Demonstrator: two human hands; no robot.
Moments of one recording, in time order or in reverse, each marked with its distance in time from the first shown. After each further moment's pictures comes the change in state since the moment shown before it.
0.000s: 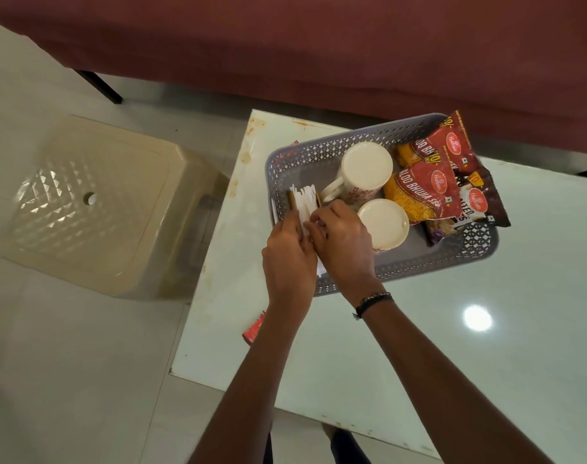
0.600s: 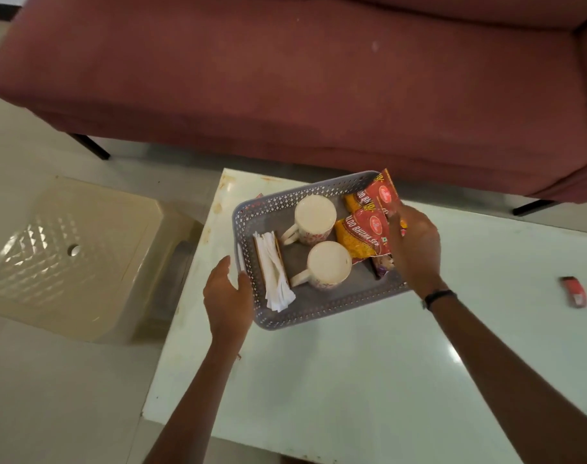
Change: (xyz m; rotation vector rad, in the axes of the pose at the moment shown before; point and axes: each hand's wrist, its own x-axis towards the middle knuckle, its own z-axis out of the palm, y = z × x) left_hand -0.002 0.003 -0.030 -0.100 0.024 -0.231; right_hand 0.021 0.113 -0.126 0.024 0.278 0.275
